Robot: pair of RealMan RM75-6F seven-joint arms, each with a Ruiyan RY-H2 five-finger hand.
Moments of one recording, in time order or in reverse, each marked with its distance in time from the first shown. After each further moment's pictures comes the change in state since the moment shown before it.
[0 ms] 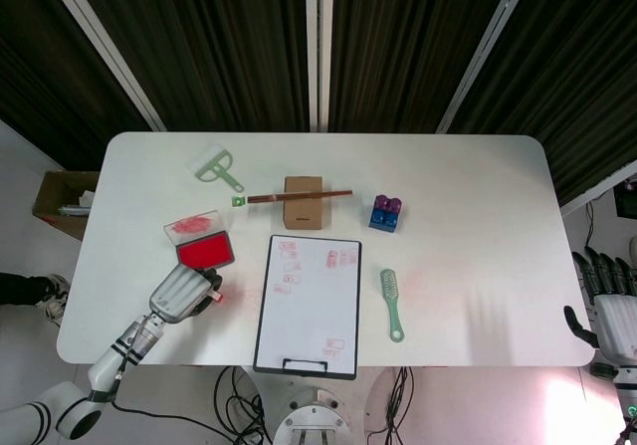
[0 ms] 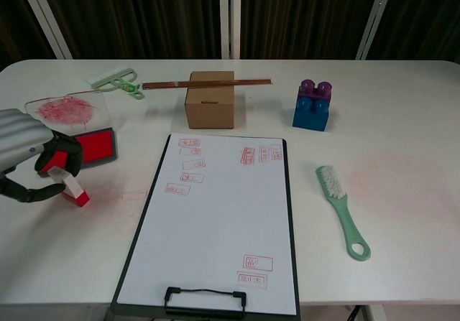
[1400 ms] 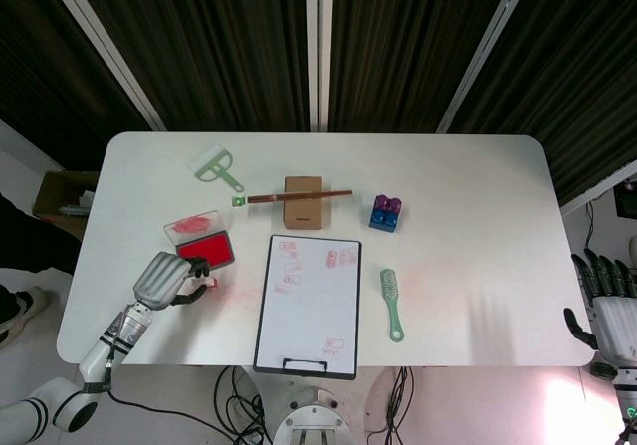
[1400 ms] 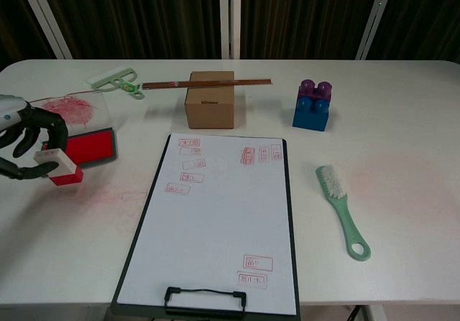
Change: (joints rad) left arm 0.000 0.003 -0.027 0.059 -0.068 0.054 -0.333; right arm -0.003 -0.002 -0.005 -0.005 0.005 -0.004 -0.021
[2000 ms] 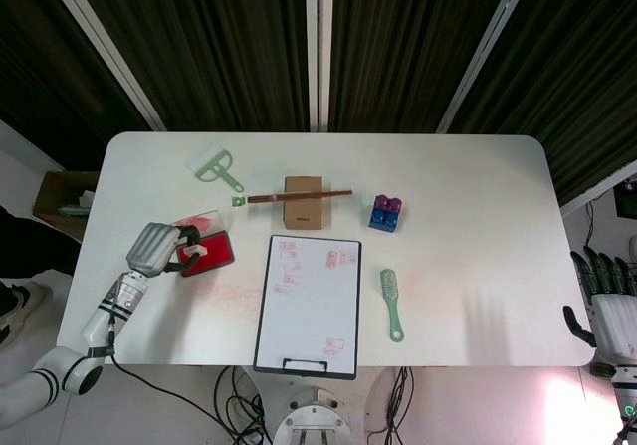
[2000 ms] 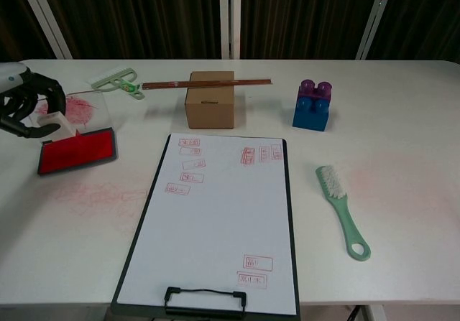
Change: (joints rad) left arm -0.086 -0.046 -0.080 0.180 -0.088 -0.109 -0.175; right arm 0.005 0.014 0.007 -0.041 0.010 -0.004 -0.043
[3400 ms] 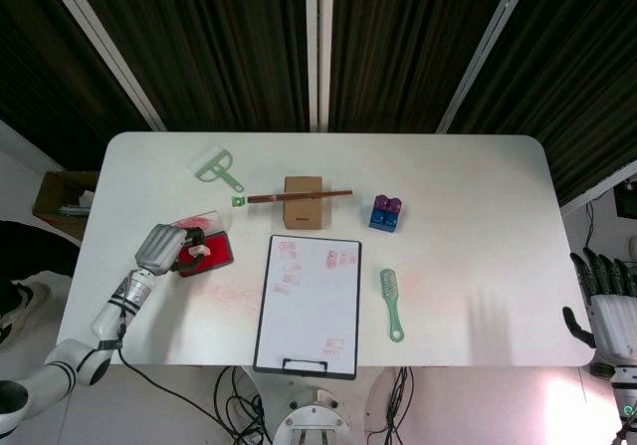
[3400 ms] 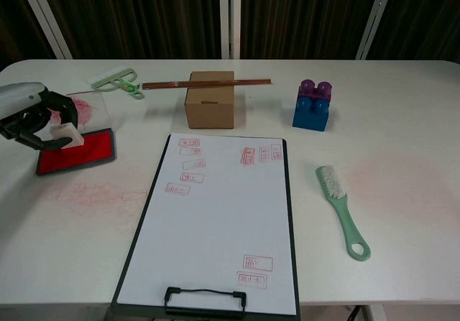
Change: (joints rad) left arm -0.038 -0.106 0.037 0.198 -0.003 -0.055 -0.099; right arm -0.001 -0.009 -0.003 0.011 0.006 -0.005 0.003
